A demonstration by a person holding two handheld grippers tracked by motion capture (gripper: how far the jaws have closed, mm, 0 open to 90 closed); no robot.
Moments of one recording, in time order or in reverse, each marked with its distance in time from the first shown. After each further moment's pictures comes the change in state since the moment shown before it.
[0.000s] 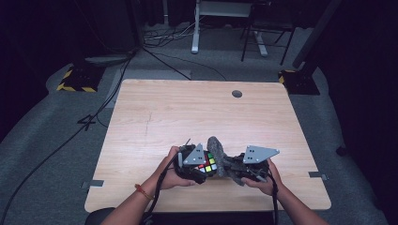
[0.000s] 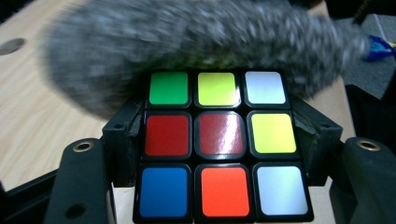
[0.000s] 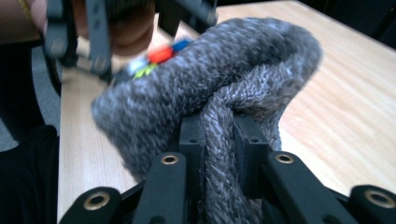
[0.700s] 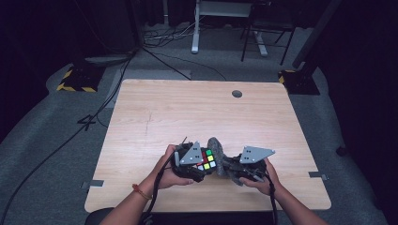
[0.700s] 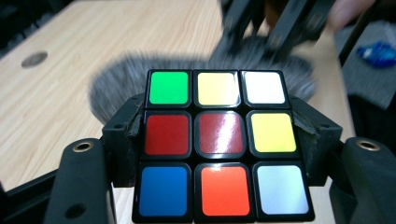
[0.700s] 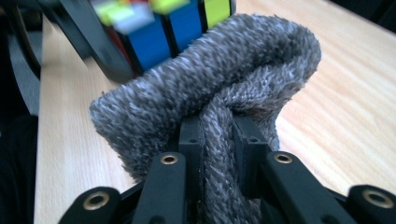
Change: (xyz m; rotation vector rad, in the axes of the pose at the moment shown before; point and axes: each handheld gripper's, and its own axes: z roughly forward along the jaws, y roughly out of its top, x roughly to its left) left arm 0.002 0.002 -0.011 -0.008 0.052 0.009; right arm -0.002 -0.009 0.010 0.026 -0.015 0.009
